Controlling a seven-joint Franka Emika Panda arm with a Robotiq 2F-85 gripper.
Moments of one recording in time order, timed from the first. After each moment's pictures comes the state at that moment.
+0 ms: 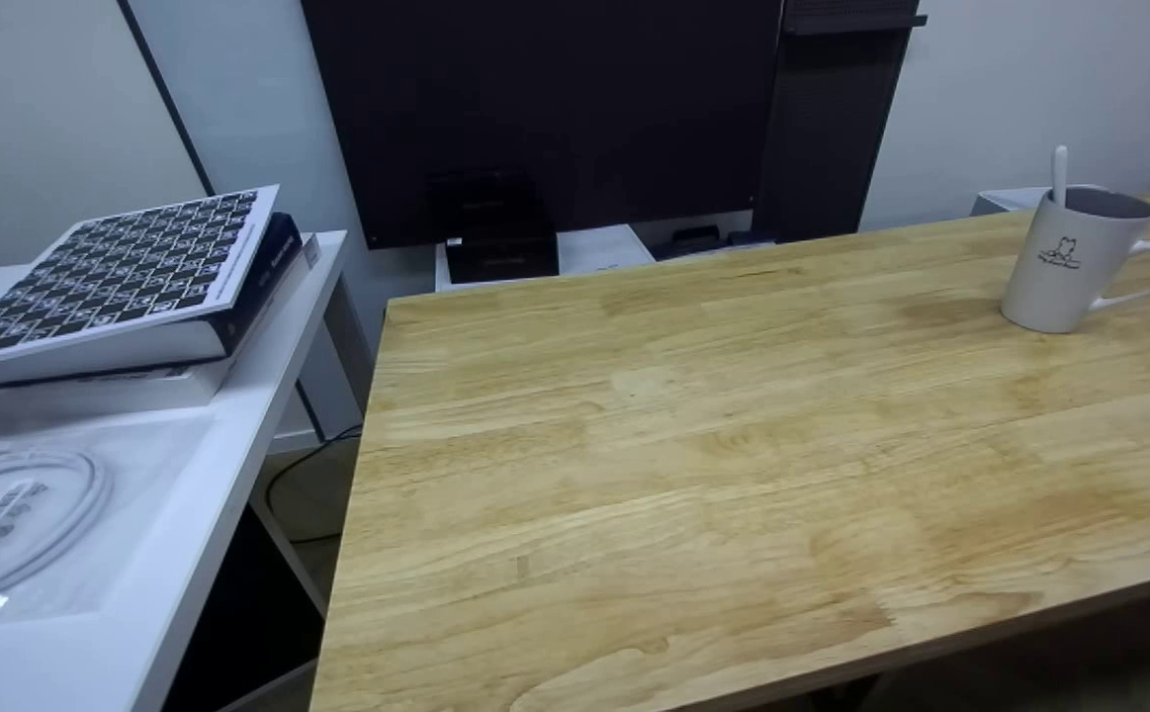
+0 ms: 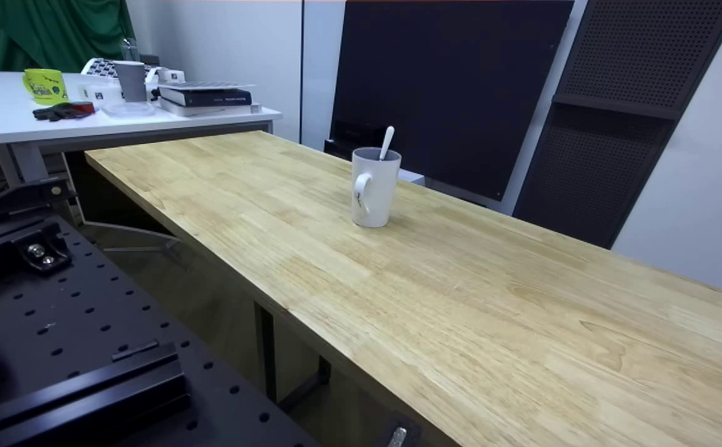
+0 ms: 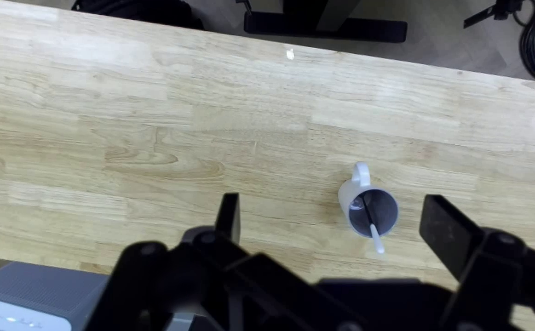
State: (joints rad) arm -0.06 -0.16 -0.20 -1.88 -0.12 1.58 -0.30
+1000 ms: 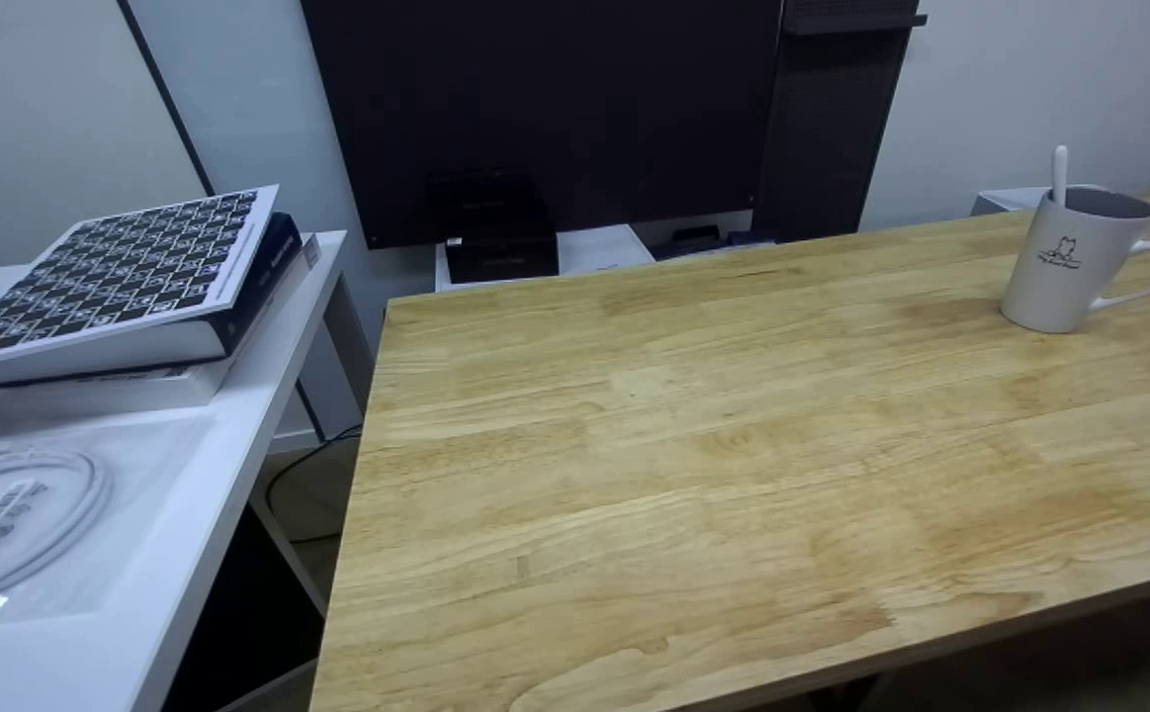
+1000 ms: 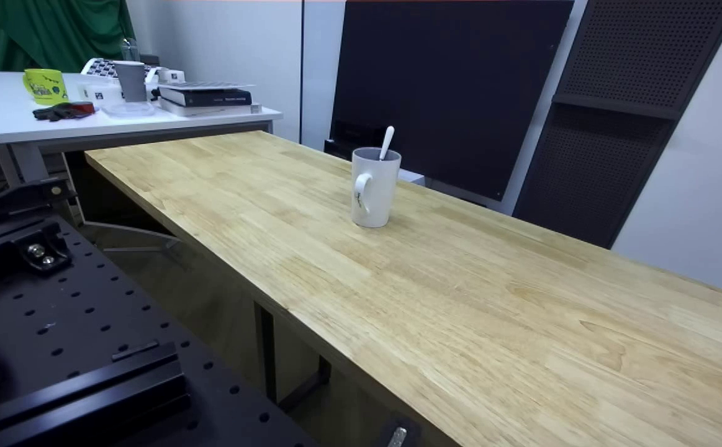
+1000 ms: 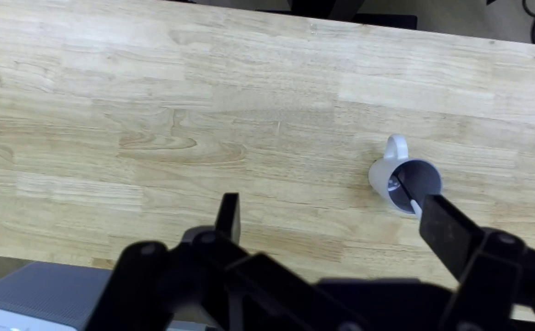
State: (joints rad) arm -0.13 0.14 -0.20 -1.61 -0.08 1.55 -0.35
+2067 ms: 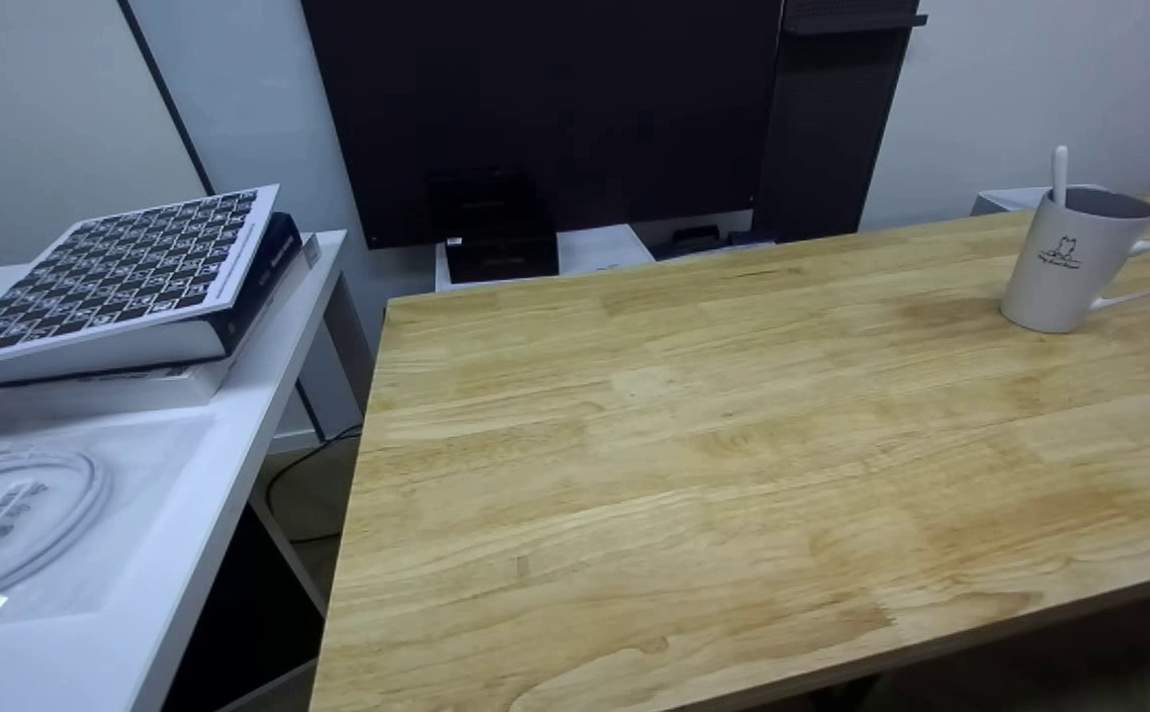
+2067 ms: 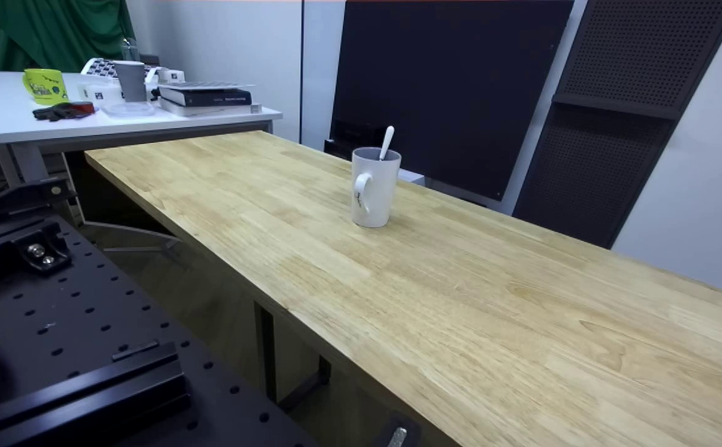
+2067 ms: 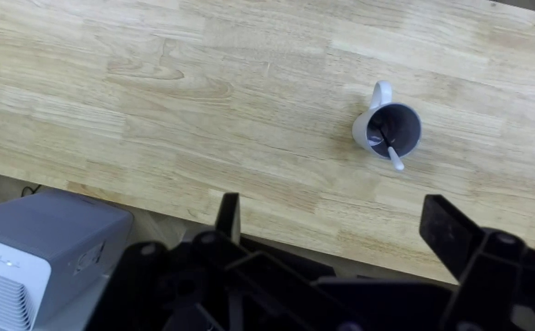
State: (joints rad) arm -0.13 0.39 -0.08 -1.24 -0.08 1.46 -0.35
